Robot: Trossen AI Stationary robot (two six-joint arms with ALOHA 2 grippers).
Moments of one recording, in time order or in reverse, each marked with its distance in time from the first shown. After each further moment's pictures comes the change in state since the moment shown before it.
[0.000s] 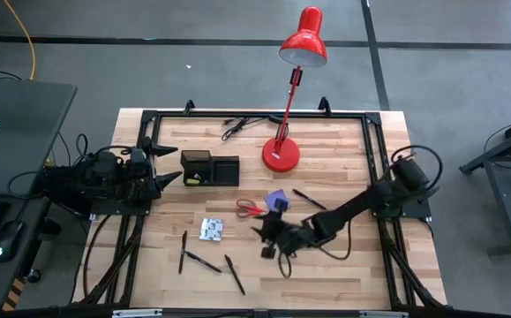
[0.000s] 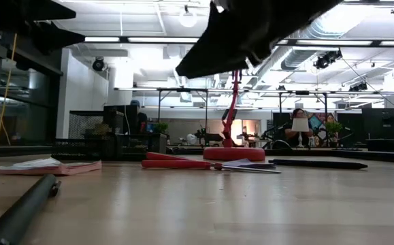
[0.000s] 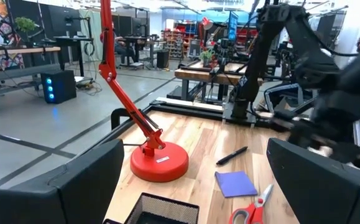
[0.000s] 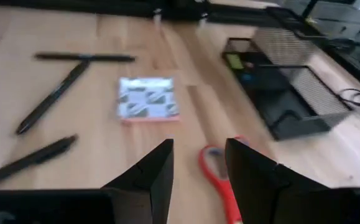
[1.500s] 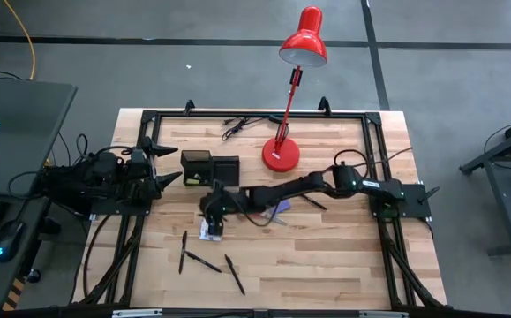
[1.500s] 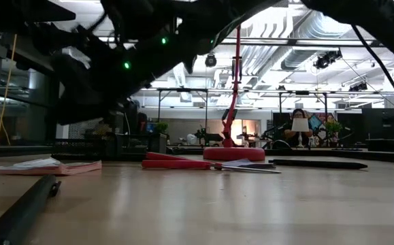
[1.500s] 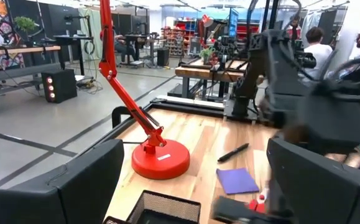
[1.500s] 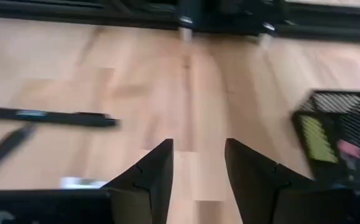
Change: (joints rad) left arm 0.000 0.000 0.000 -0.013 0.003 0.007; right arm -0.314 0.597 0.826 -0.163 -0.587 -0.251
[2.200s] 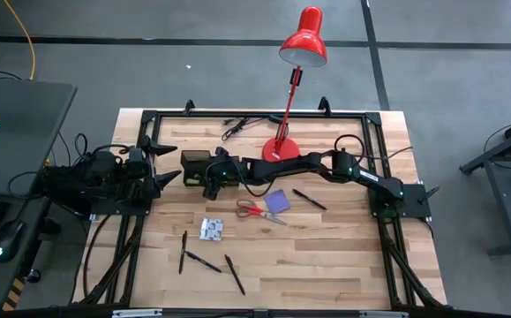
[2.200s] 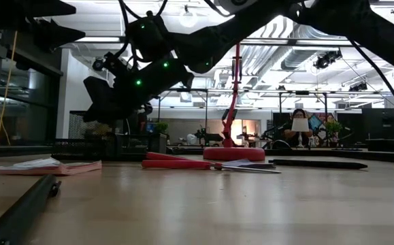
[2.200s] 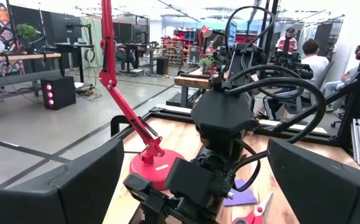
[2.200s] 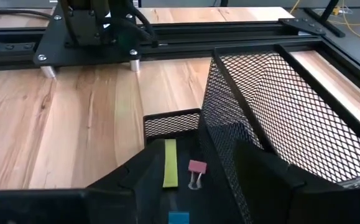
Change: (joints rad) left arm 0.000 0.000 0.000 0.043 0.000 0.000; right arm -0.191 0.008 0.001 0.096 0.045 0.012
